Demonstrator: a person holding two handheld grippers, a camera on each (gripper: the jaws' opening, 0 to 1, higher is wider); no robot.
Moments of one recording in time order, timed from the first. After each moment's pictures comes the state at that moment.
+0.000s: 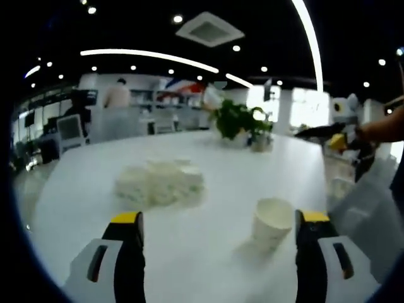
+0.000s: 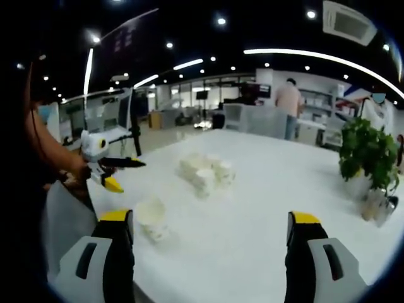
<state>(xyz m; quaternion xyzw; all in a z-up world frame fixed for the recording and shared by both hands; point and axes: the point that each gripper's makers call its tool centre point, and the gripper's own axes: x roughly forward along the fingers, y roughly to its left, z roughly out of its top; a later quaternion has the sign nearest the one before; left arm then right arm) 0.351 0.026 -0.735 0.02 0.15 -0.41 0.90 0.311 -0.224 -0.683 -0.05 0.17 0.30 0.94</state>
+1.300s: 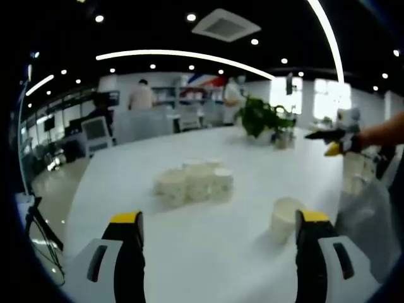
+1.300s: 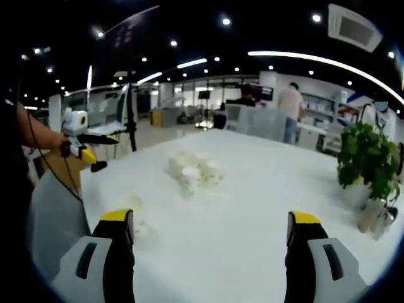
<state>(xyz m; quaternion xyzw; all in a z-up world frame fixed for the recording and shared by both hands) 0.346 0.073 -0.699 0.04 0.16 -0.32 0.93 0.349 -0.248 -0.693 -0.07 0.17 0.31 0.93</state>
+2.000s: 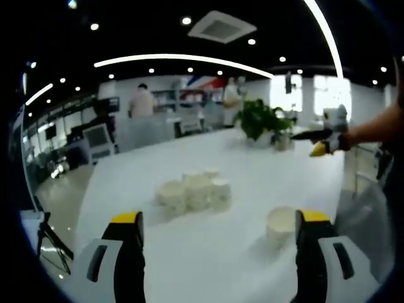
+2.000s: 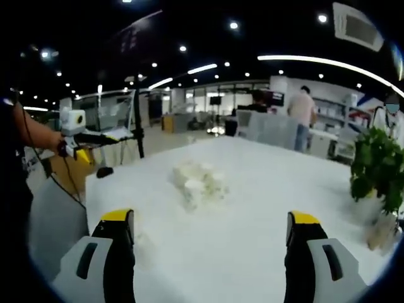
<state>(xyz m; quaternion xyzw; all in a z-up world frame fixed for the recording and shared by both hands) 0.337 0.069 -0.670 0.07 0.15 -0.31 0.94 0.380 -0.231 -0.681 -0.07 0.14 0.36 0.92</state>
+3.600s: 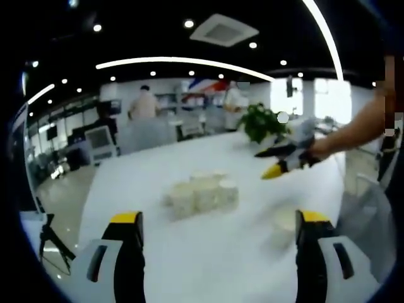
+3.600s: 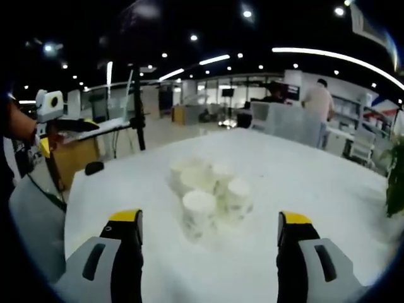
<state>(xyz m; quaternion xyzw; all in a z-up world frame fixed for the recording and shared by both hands) 0.340 0.084 -0.670 0.06 0.15 -0.32 0.93 0.469 -0.129 -0.735 -0.08 0.17 0.39 0.90</state>
